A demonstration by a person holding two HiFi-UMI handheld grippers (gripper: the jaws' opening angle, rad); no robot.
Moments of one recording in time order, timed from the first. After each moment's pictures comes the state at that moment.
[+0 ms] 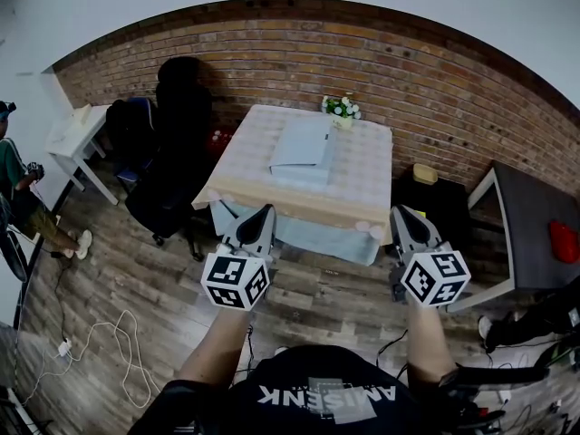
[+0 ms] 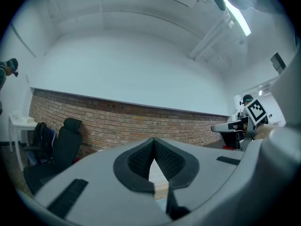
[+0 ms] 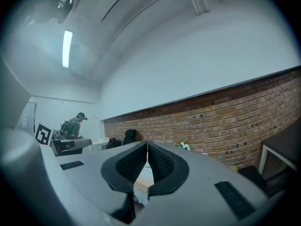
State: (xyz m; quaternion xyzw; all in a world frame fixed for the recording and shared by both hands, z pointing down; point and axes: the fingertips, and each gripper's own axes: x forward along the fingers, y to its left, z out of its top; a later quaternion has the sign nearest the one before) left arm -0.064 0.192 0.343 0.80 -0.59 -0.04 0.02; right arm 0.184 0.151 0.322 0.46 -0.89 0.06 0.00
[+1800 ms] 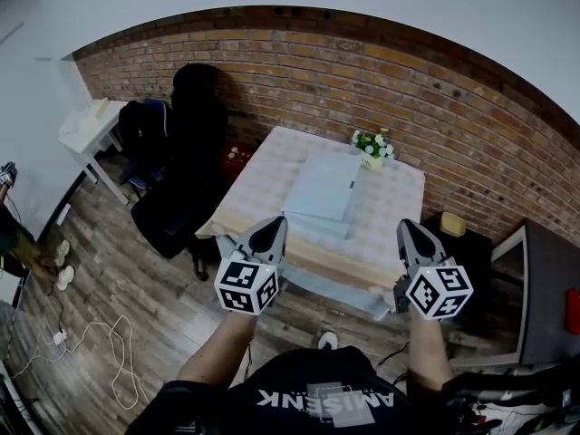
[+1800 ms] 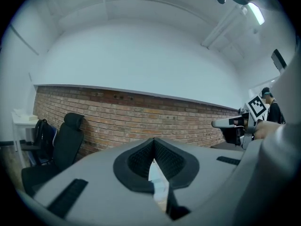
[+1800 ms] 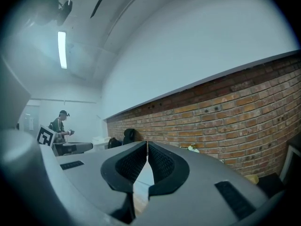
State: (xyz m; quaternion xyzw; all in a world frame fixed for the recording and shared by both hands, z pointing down) left arm -0.114 -0.019 0.378 0.78 -0.63 -0.02 0.04; right arm 0.126 -0.081 0.343 0.41 -0.91 0.07 0.01
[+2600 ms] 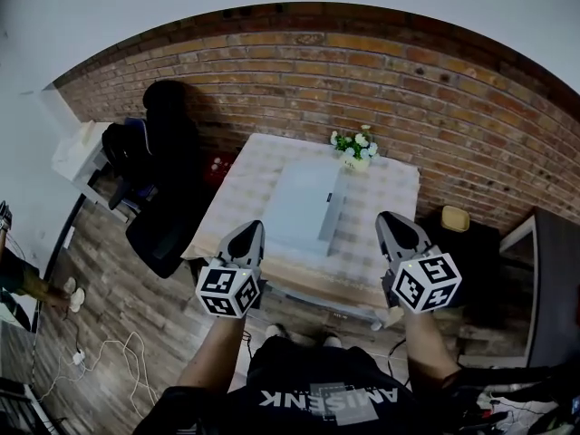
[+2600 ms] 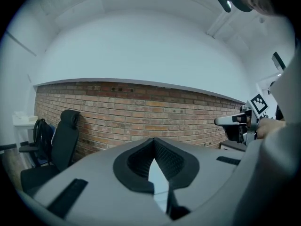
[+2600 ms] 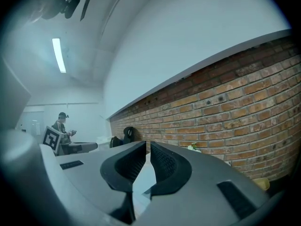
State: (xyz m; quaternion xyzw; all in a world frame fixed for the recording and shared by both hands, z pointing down) left arm -0.097 -0.138 0.398 0.76 -0.65 0.01 0.06; right arm 0.146 -0.204 0.366 0.37 -0.92 0.10 0.02
